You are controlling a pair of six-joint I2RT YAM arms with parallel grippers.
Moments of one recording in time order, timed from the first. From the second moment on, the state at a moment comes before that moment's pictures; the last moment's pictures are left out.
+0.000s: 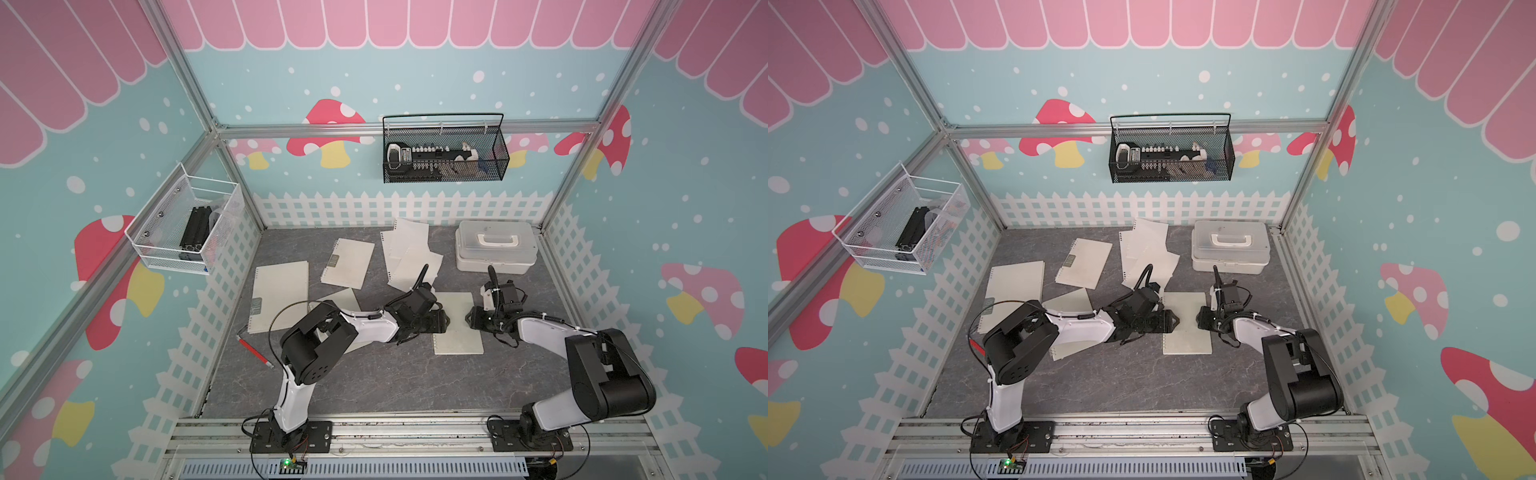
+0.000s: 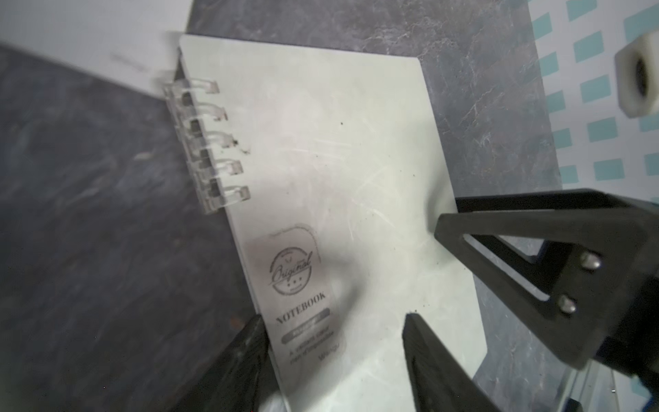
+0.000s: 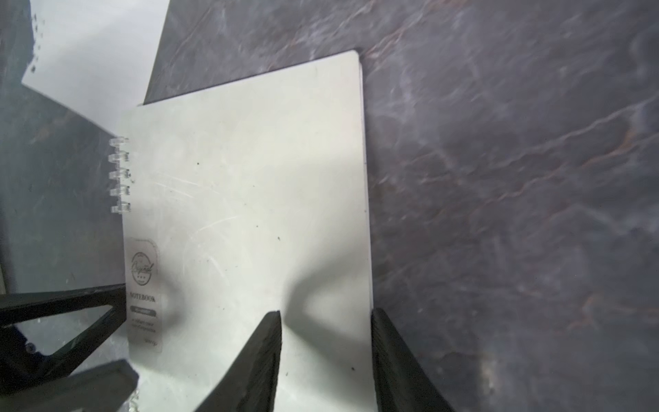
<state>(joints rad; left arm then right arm) -0.87 1.93 1.04 0.13 0.13 -0.78 0.25 1.45 0.60 -0.14 -0.19 0.39</state>
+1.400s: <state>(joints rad) -0.74 1.65 0.63 0.35 0.11 -0.91 0.44 1.14 0.54 -0.06 -0.47 0.56</state>
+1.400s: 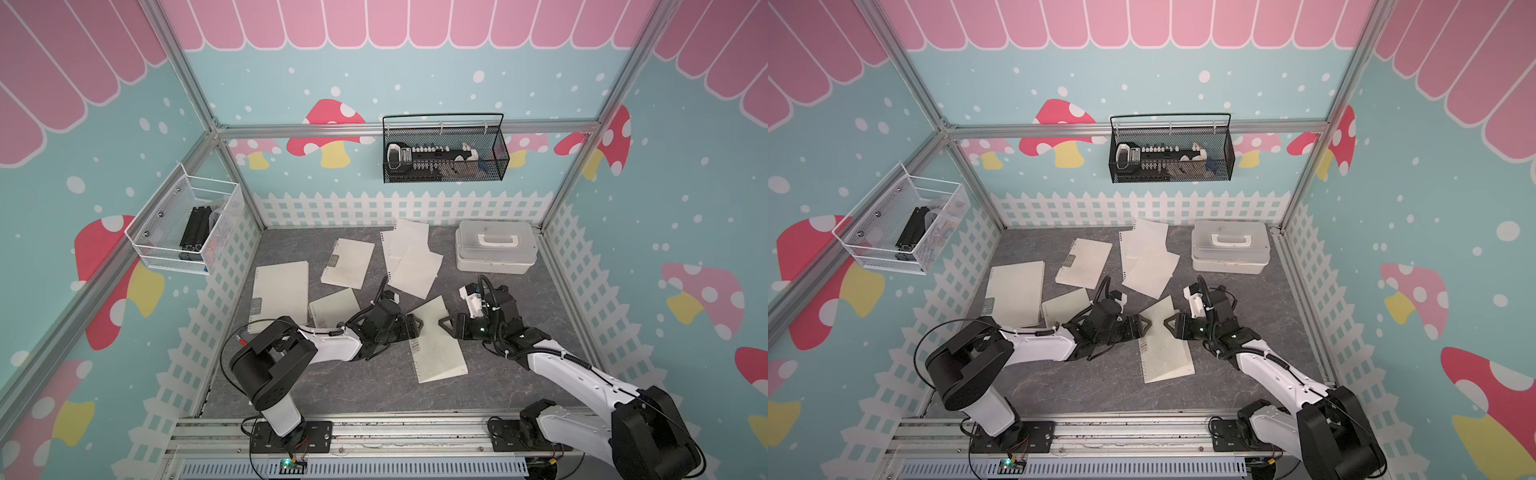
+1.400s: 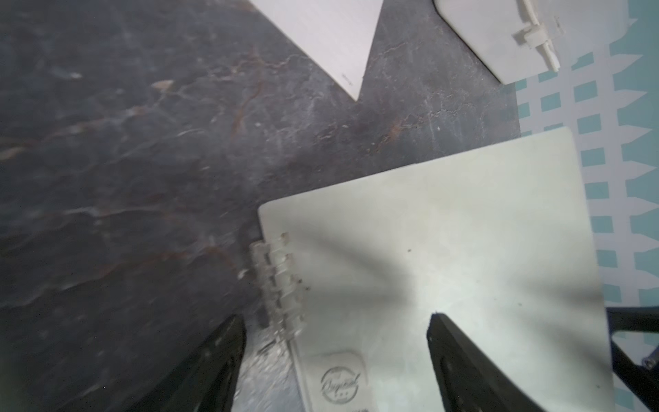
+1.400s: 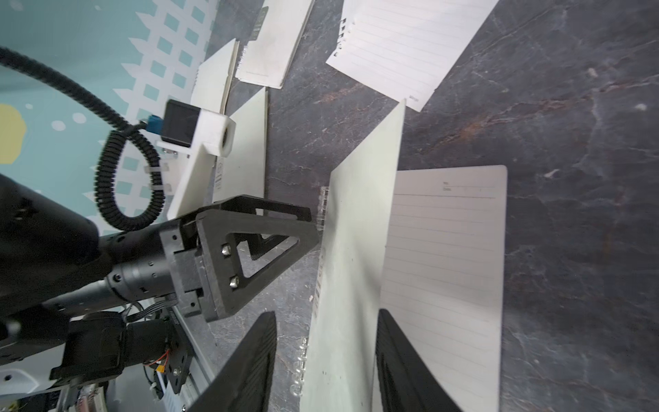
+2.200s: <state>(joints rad) -0.76 1.34 0.50 0.52 0.06 -1.02 0.74 1.33 0.65 0.08 -0.38 0.58</state>
